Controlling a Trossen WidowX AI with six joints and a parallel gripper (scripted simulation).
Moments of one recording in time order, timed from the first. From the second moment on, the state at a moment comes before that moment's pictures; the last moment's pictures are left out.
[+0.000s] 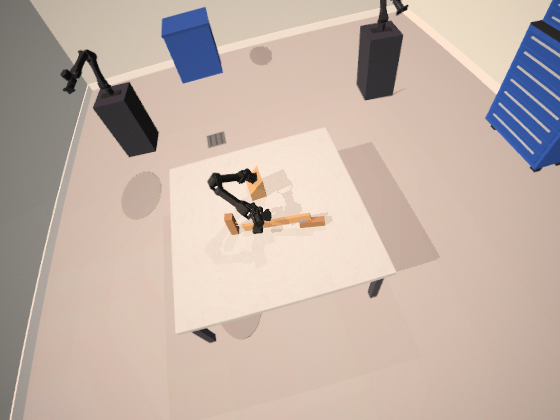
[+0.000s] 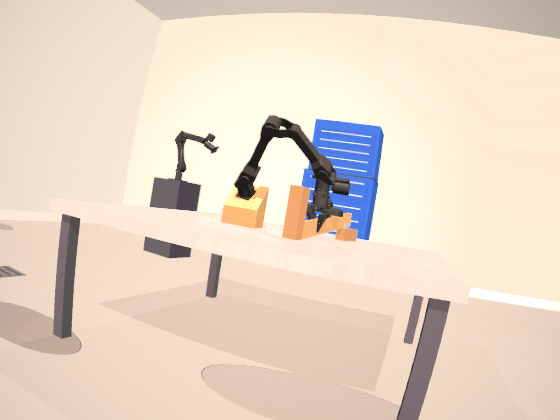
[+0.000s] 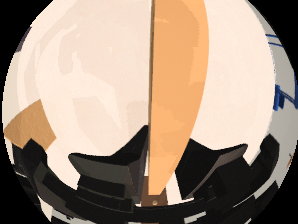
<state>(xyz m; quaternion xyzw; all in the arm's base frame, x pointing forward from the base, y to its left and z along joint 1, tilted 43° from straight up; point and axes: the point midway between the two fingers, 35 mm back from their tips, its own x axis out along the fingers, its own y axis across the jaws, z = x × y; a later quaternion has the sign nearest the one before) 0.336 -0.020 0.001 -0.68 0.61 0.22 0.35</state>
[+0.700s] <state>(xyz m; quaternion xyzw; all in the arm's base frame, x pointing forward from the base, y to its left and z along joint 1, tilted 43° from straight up) 0.335 -0.016 0.008 -0.67 0.61 0.22 0.35</state>
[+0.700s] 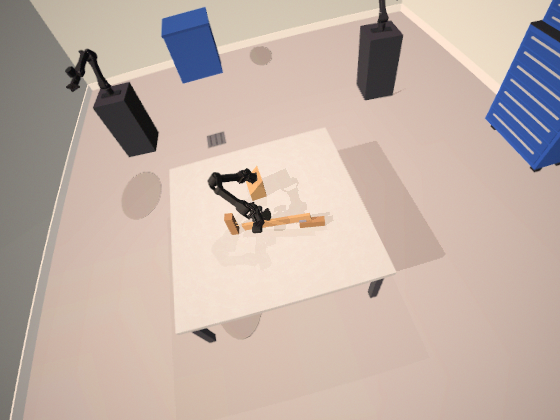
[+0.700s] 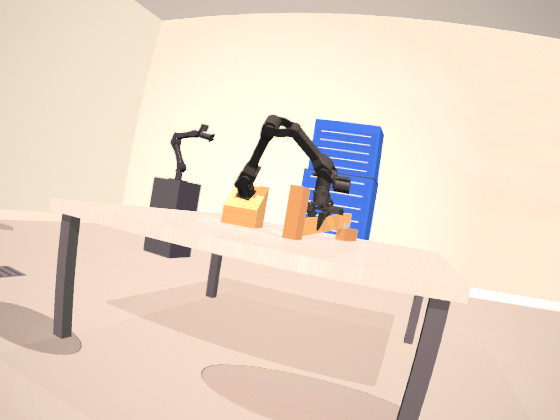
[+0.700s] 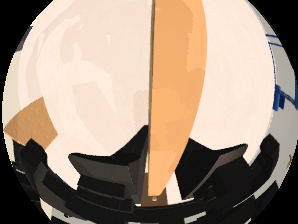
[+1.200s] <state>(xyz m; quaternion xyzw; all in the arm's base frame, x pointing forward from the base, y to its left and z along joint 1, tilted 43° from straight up) 0.335 -0.011 0.014 -0.68 0.61 0.22 0.35</state>
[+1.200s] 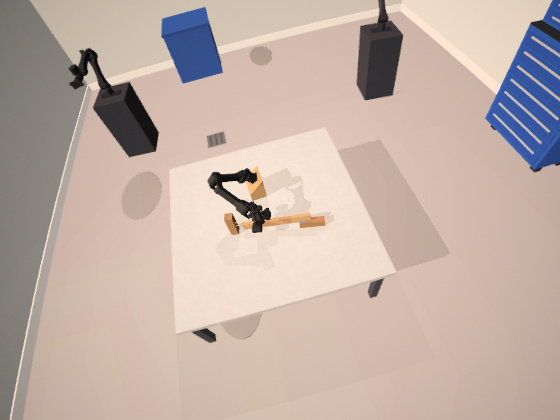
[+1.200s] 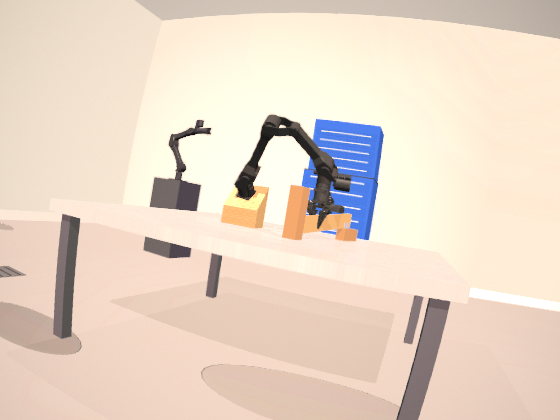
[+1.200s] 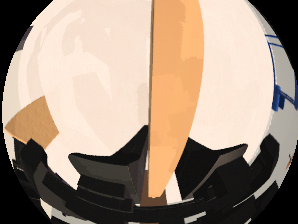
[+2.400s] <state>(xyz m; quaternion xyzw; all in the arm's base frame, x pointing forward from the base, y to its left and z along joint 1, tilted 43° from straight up) 0.333 0.001 0.027 -0.68 0.61 0.22 0.35</state>
